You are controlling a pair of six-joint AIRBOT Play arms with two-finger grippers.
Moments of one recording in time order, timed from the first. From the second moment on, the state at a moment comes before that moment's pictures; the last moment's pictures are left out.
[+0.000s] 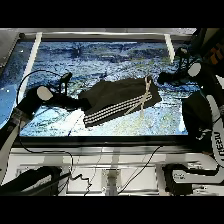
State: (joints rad) left arm -0.23 -1.20 0.98 1.04 -1.00 -1.43; right arm -0.06 -1.46 1.40 -1.39 0.99 1.53
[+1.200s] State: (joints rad) left arm -0.23 -1.20 0.97 1.03 -0.84 -1.43; right arm -0.23 -2.13 1.94 -1.03 1.25 1.25
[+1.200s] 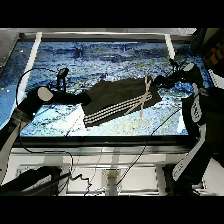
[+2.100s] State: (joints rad) left arm -0.23 -1.20 0.97 1.03 -0.84 -1.43; right arm -0.08 -2.11 1.96 -1.13 1.46 1.28
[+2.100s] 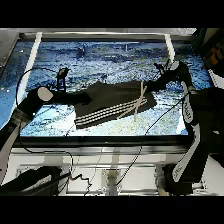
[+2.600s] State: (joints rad) left arm -0.23 -1.20 0.97 1.03 -0.84 -1.43; right arm -0.07 -1.73 1.62 -0.95 1.45 1.29
